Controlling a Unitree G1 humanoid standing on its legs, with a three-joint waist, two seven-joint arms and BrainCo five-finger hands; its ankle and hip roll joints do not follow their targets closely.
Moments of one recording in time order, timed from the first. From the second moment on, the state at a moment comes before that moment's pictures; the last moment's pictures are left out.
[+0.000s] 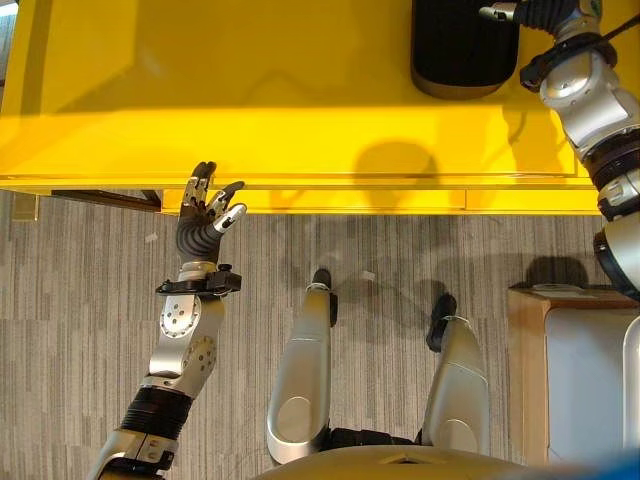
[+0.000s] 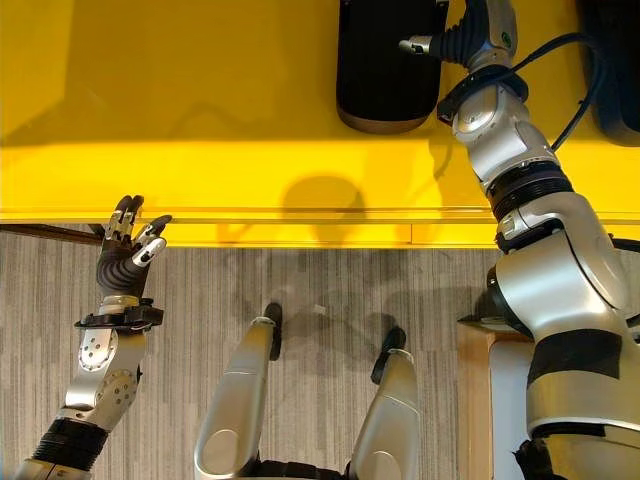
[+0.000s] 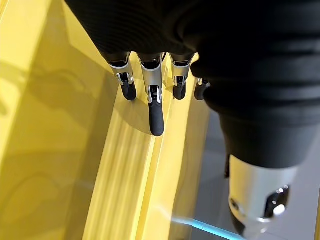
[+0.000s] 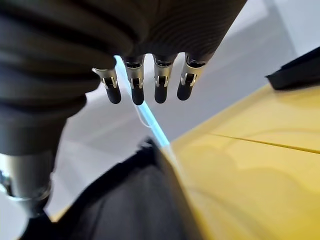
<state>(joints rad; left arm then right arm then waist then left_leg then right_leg) -0.07 0.49 -0.11 0.05 -0.73 -0.41 0.13 -1.46 -0.72 0.73 1.00 0.01 -0.11 -0.40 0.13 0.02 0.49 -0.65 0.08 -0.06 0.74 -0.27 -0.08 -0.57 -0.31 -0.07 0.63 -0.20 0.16</state>
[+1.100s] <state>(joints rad) 0.15 0.37 -0.04 0.08 -0.72 -0.28 0.16 -0.04 -0.45 0.13 -0.18 0.11 -0.28 -0.24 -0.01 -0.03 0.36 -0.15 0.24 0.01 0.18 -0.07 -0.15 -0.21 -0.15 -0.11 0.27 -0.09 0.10</state>
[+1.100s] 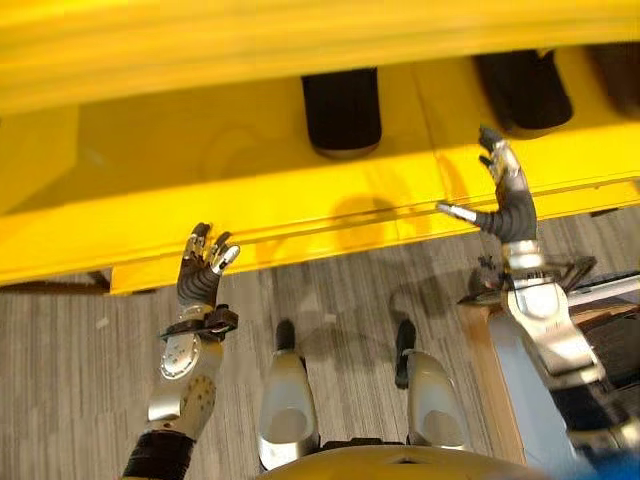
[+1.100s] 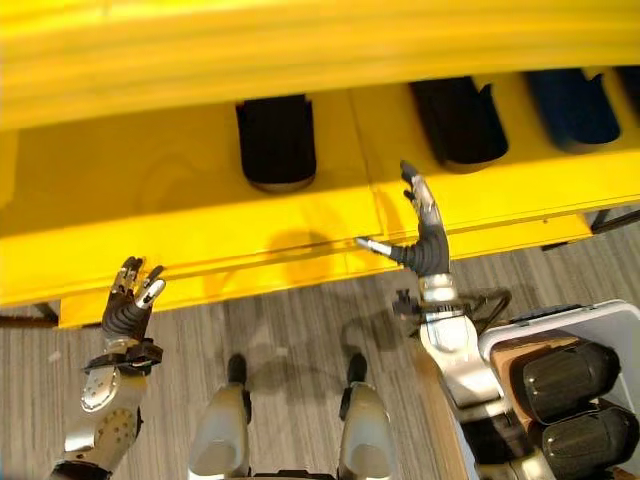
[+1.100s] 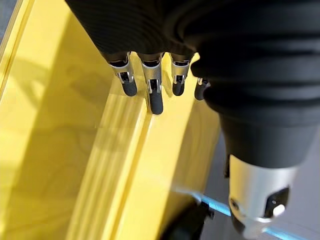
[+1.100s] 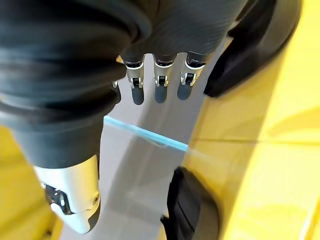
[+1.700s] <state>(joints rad) 0.12 0.30 -0.11 0.14 -0.68 -0.30 0.06 0.12 -0.45 0.05 -0.22 0.17 -0.32 -0.18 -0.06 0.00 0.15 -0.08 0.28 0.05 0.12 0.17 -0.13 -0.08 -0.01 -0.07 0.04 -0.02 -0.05</state>
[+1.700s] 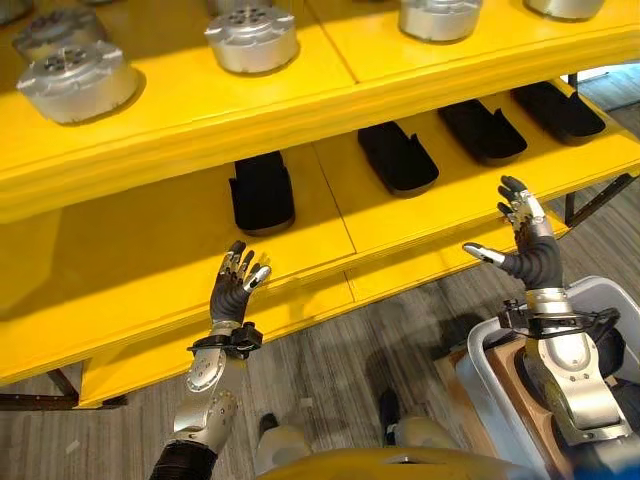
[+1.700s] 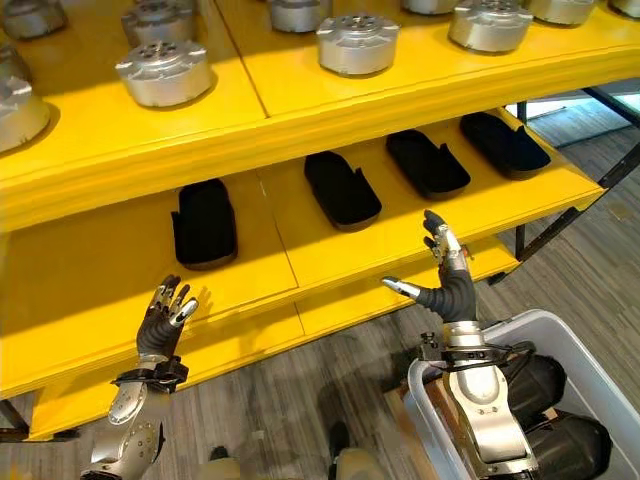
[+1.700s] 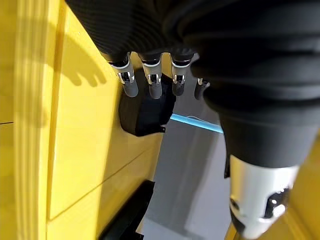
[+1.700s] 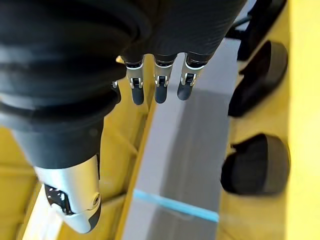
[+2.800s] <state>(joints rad) 0.10 0.35 -0.05 0.12 -0.64 -0.30 0.09 -0.02 -0.29 0.14 -0.21 0.28 -0.27 -0.18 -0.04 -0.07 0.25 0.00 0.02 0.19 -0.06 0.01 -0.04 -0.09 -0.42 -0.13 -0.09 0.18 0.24</state>
